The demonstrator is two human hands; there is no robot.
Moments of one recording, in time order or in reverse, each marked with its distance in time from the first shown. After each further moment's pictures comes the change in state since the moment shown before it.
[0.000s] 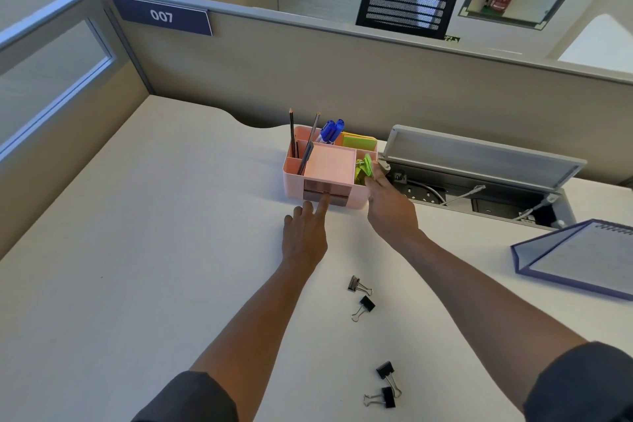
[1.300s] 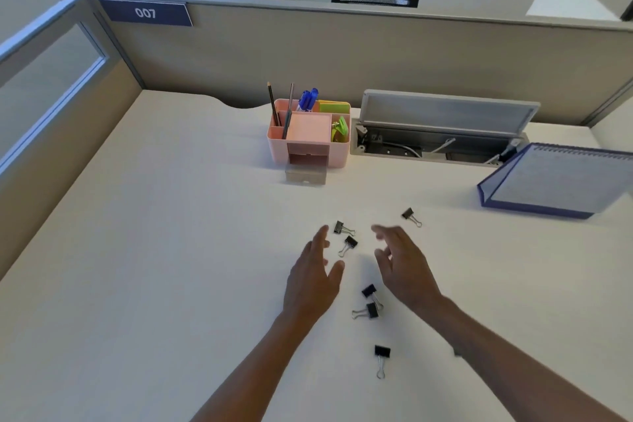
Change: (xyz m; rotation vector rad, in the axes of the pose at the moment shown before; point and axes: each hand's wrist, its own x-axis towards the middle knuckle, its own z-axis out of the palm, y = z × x) left_hand -0.198 0.046 -0.034 -0.592 -0.108 -0.059; right_hand -0.230 0.030 0.012 0.454 0.097 -0.018
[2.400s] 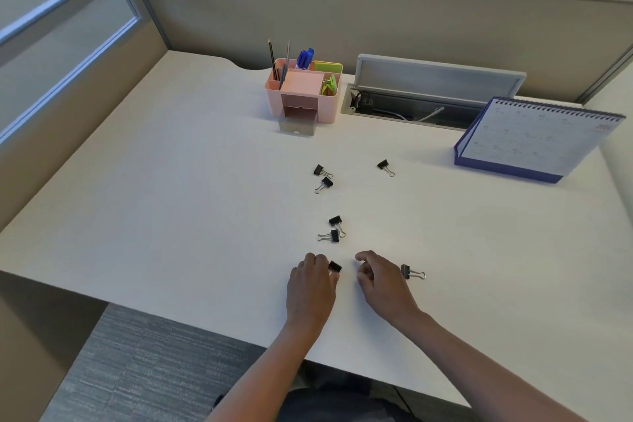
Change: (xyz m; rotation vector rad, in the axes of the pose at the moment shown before) left_hand -0.152 0.040 0.099 0.418 0.051 -0.137; right_hand -0.161 0.044 -0.010 0.121 -0.305 0.130
